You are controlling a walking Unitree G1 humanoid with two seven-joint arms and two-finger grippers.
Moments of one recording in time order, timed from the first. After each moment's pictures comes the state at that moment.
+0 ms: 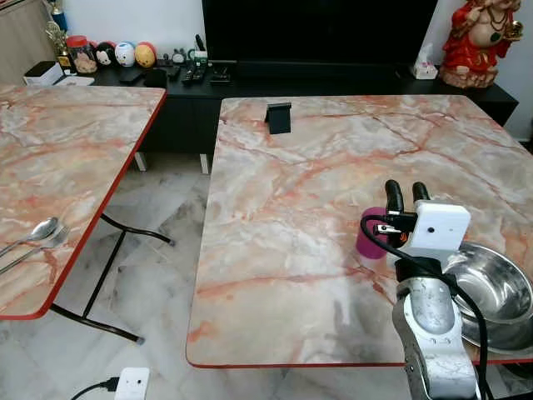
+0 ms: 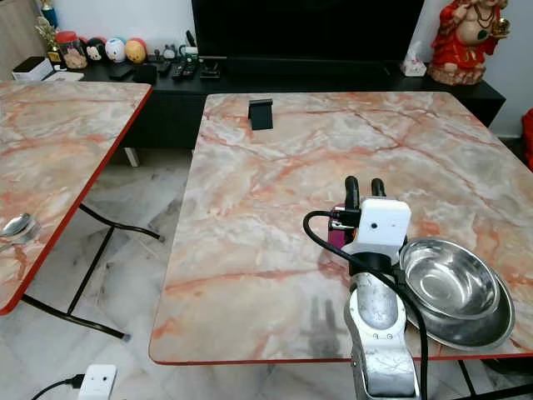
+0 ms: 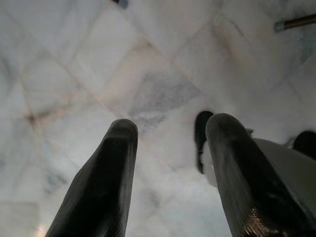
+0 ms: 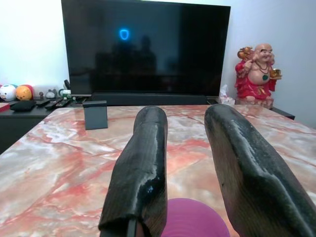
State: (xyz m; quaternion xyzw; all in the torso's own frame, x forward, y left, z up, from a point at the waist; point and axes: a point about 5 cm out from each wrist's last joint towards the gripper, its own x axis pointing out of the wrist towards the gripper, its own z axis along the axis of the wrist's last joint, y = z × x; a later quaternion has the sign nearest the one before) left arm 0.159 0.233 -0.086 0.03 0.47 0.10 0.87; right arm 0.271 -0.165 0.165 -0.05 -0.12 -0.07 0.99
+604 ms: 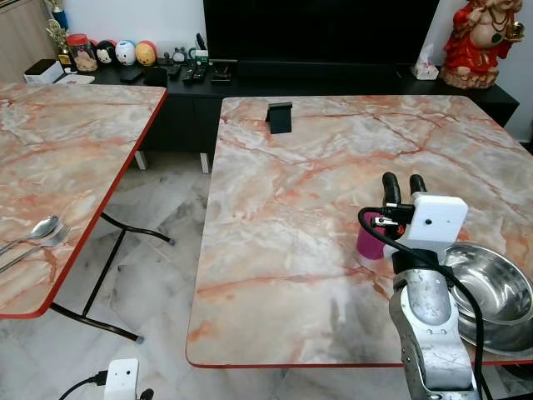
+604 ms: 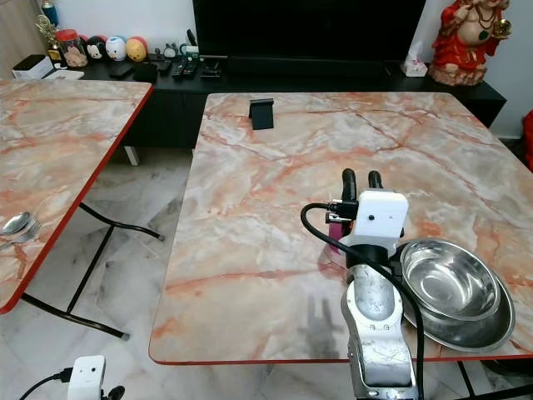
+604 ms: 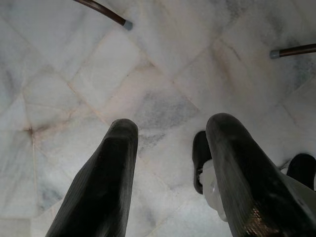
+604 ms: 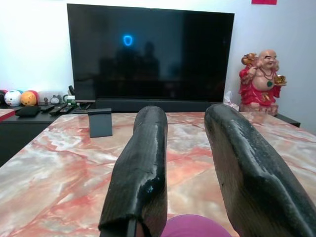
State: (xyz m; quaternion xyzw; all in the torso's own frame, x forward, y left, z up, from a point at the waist) left arm 0.172 0.245 -0.076 0.02 0.44 0.10 0.89; right arm 0.278 -0.163 0.171 -0.05 -0.13 -0.07 0.99
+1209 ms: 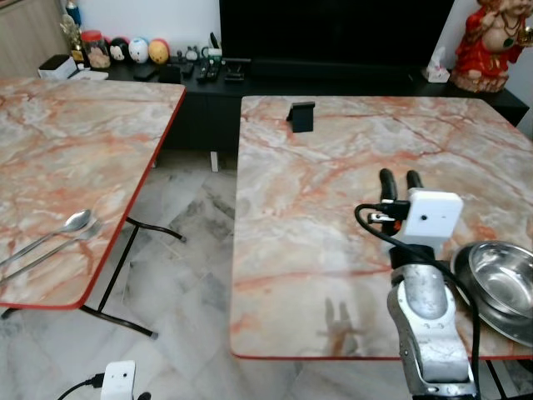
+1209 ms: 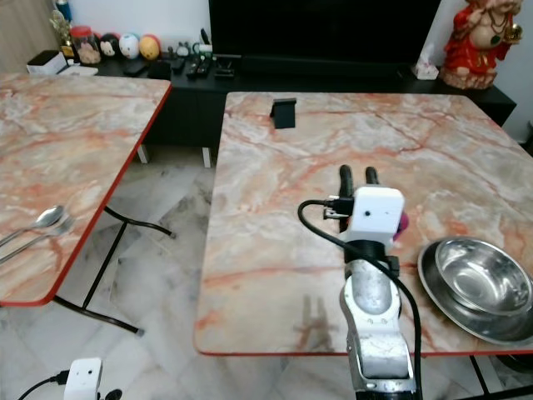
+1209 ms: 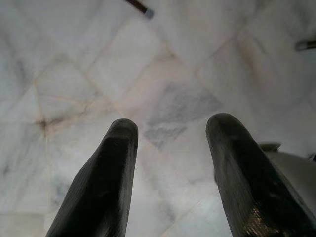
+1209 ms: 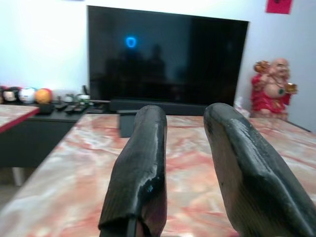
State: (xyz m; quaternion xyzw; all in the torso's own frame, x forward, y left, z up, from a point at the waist) left arm 0.162 0.253 -0.079 0.03 0.45 0.11 0.88; right arm 0.285 -0.157 0.171 -0.05 -0.14 -0.05 0.99
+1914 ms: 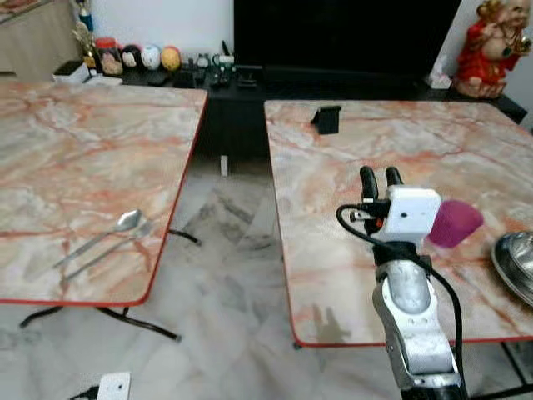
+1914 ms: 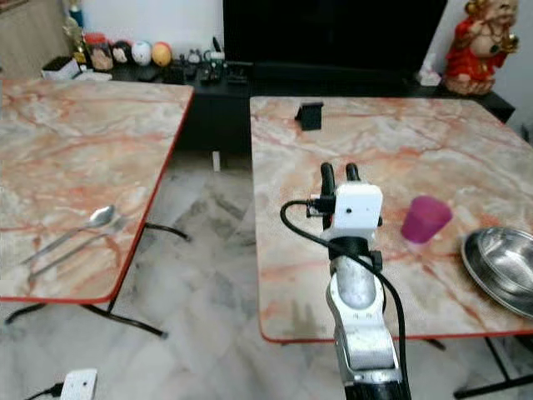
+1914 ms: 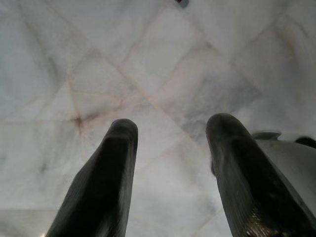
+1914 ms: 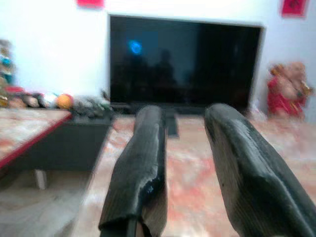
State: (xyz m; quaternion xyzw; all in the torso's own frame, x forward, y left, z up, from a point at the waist) left arm 0.155 0.244 -0.085 0.02 0.47 0.11 0.88; right arm 0.291 -0.153 0.166 -0.06 -0.14 -0.04 0.99
